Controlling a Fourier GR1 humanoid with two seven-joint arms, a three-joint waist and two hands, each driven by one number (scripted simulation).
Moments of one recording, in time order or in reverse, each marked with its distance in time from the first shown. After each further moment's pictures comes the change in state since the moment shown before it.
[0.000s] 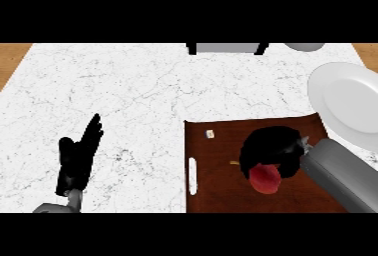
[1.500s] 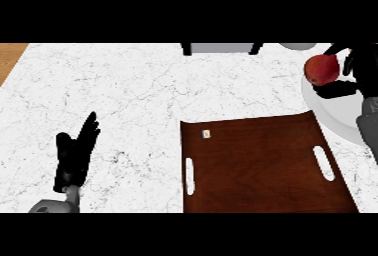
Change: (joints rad) left arm -0.018 -0.019 0.053 0.028 -0.020 -0.019 0.010; right arm 0.005 0.053 -0.763 0.036 -0.104 -0.519 1.051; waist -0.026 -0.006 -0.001
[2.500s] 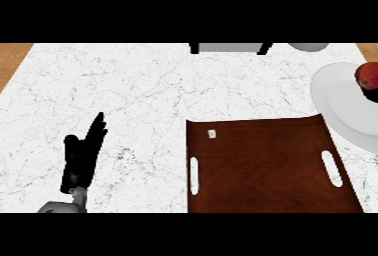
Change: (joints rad) left arm 0.012 -0.053 0.000 -0.033 -0.058 -0.035 0.015; right arm -0.116 -0.123 -0.231 0.522 0.028 -0.033 -0.165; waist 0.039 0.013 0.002
